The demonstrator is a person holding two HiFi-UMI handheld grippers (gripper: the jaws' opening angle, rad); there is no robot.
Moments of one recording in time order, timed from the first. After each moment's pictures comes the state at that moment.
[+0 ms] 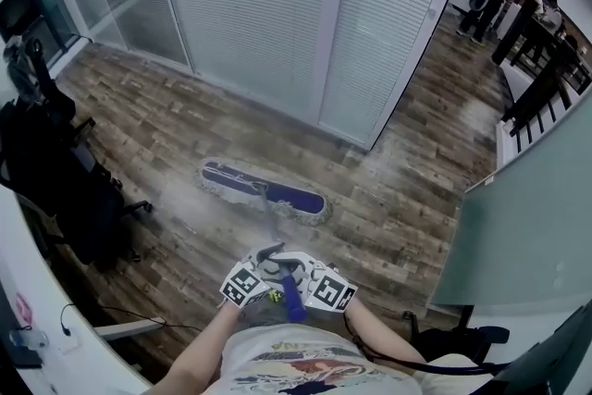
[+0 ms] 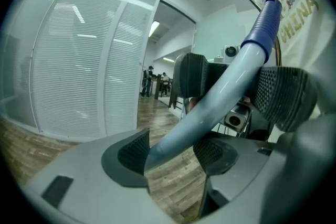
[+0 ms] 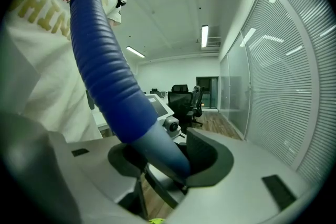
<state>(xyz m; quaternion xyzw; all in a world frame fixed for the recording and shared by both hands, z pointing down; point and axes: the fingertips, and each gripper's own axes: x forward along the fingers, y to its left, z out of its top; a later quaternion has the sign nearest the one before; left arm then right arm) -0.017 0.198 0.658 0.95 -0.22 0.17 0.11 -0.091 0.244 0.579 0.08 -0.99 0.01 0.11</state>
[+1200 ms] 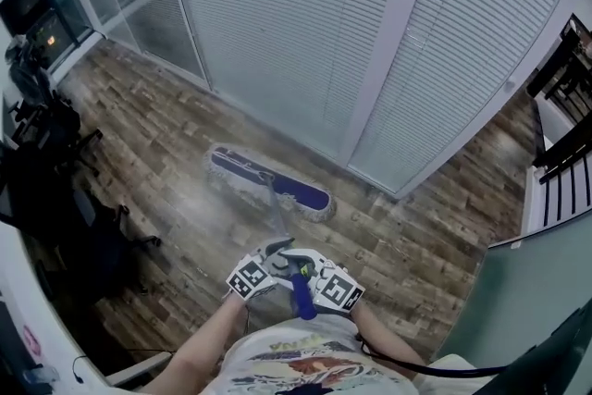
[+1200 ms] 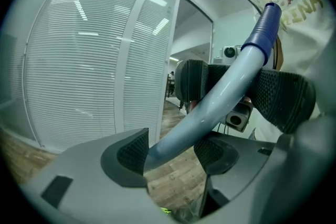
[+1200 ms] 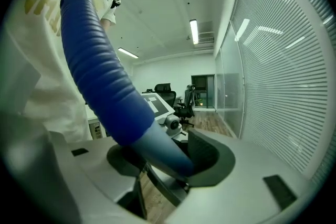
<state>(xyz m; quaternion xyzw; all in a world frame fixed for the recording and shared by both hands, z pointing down) -0.092 -0.224 0.675 0.95 -0.23 0.18 0.11 -0.161 -0.176 0.592 0.07 -0.99 0.03 0.11</state>
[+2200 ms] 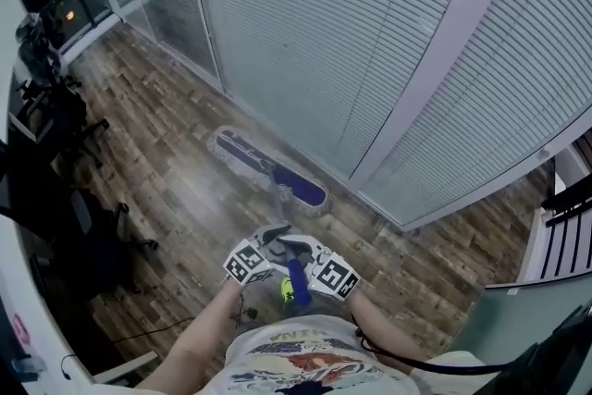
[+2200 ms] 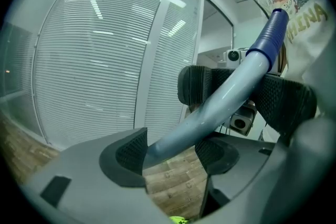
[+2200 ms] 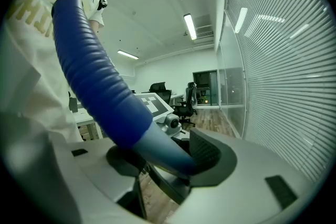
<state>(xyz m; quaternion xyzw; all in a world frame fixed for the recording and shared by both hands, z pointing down) -0.137 -0.436 0.674 0.93 -0.28 0.16 0.15 -0.200 -0.381 0.598 0.03 -0.99 0.05 0.12</state>
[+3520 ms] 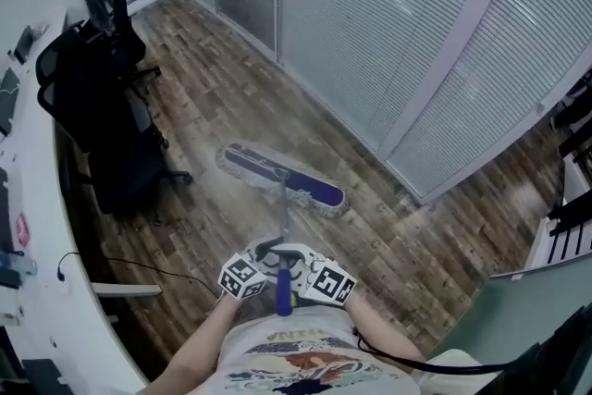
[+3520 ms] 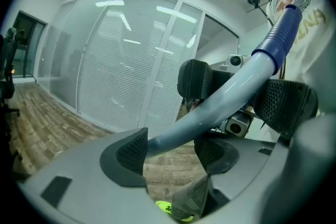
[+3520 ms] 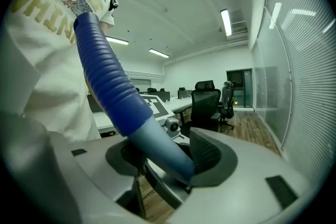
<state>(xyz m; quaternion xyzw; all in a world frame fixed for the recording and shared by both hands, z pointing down) -0.204 0.042 0.663 0.88 -0.41 0.10 0.21 -0.255 0.110 0.584 -0.11 -0.99 0.02 0.12</state>
